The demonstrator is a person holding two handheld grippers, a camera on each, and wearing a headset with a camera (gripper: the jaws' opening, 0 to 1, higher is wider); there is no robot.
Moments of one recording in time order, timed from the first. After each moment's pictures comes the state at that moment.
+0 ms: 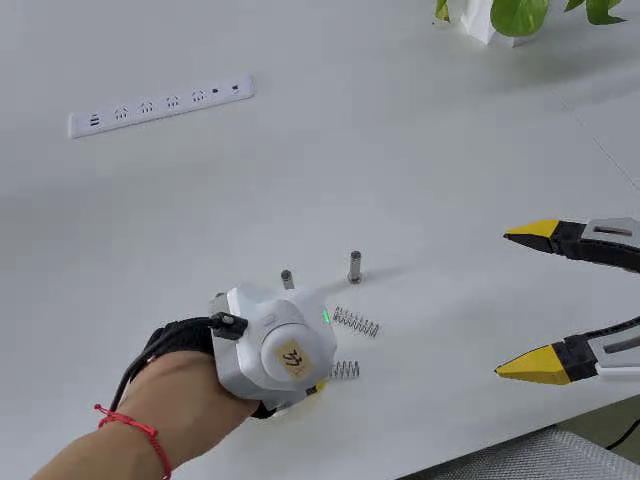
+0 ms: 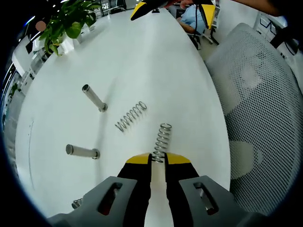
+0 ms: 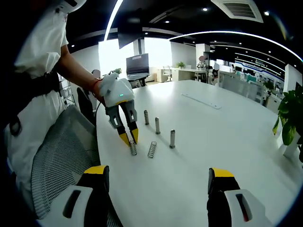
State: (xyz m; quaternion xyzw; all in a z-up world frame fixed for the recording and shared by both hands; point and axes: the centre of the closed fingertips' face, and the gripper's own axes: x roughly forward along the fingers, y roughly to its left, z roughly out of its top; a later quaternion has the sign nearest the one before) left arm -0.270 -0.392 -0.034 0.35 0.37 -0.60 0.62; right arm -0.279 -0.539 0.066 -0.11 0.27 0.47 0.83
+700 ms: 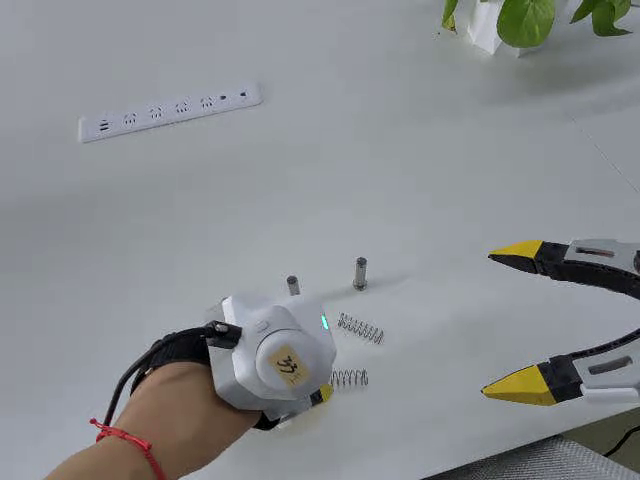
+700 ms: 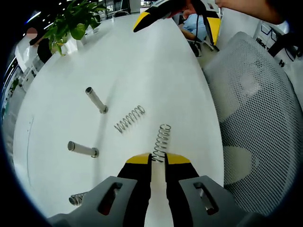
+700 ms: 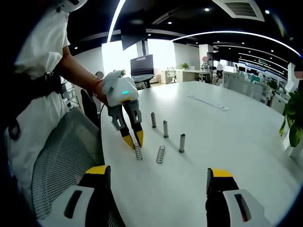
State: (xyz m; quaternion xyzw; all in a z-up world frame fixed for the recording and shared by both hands) left arm -0.275 -0.393 -0.026 0.33 0.36 -0.60 0.63; right arm -0.284 -0.512 0.062 -0.10 0.27 0.49 0.82
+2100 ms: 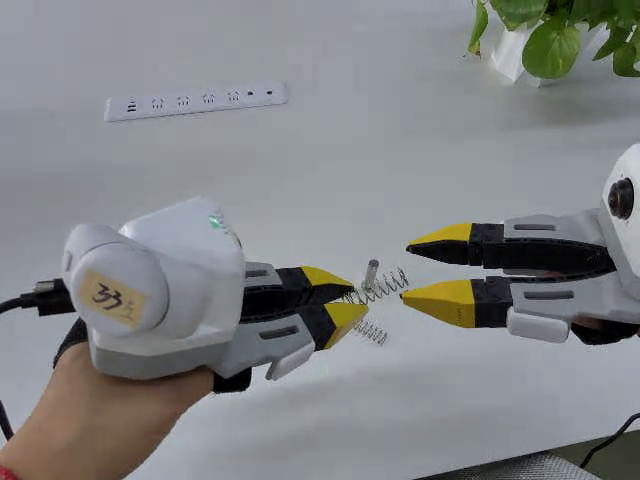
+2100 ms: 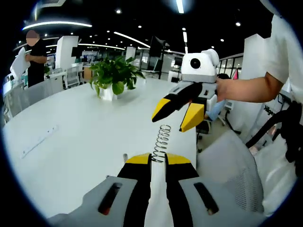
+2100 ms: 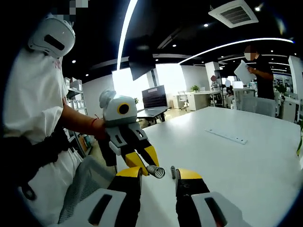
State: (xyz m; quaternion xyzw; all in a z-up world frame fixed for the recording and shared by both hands) left arm -0.255 -0.404 0.141 0.04 0.21 -0.58 0.78; right arm -0.257 -0.426 0.163 0.01 0.18 0.55 0.81
